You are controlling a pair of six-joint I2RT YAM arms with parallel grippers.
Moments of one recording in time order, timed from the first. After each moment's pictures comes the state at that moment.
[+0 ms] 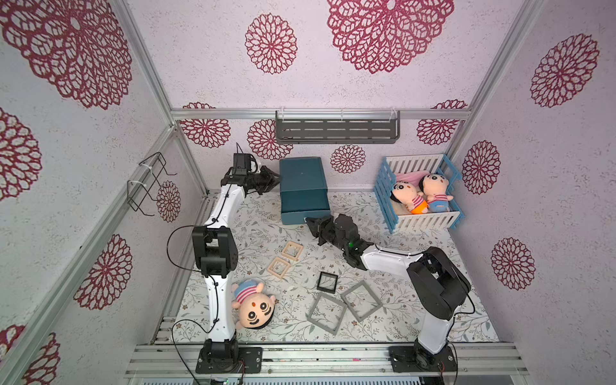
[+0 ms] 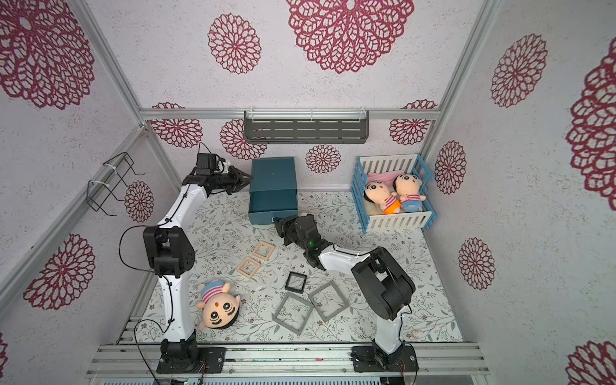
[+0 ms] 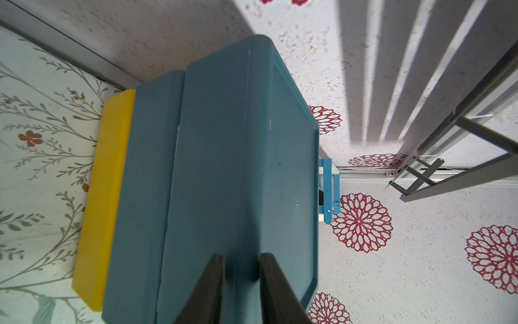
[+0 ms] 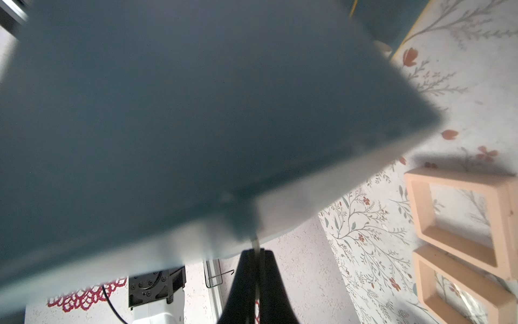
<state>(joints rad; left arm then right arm) -0.05 2.28 2.19 -0.54 0.64 -0.86 0.68 1.83 1.09 0.56 -0.09 1.77</state>
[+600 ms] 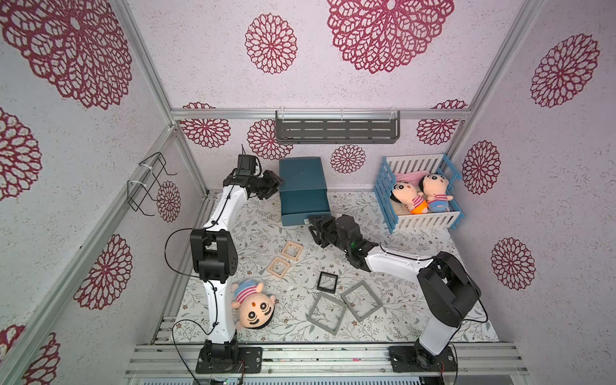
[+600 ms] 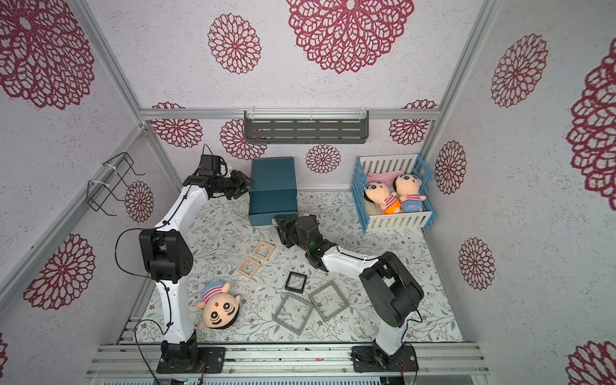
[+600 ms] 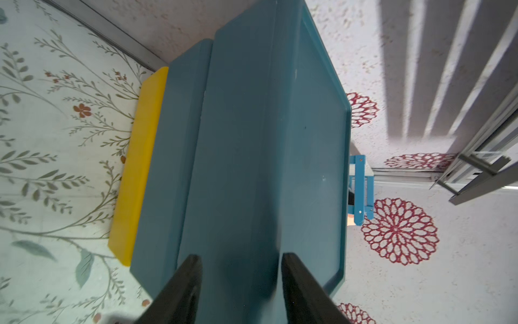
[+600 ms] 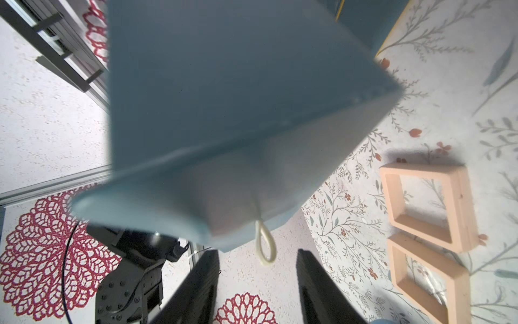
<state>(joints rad) -0.09 2.15 2.07 -0.64 0.47 -0.80 0.68 1.73 1.07 0.42 -0.06 1.69</state>
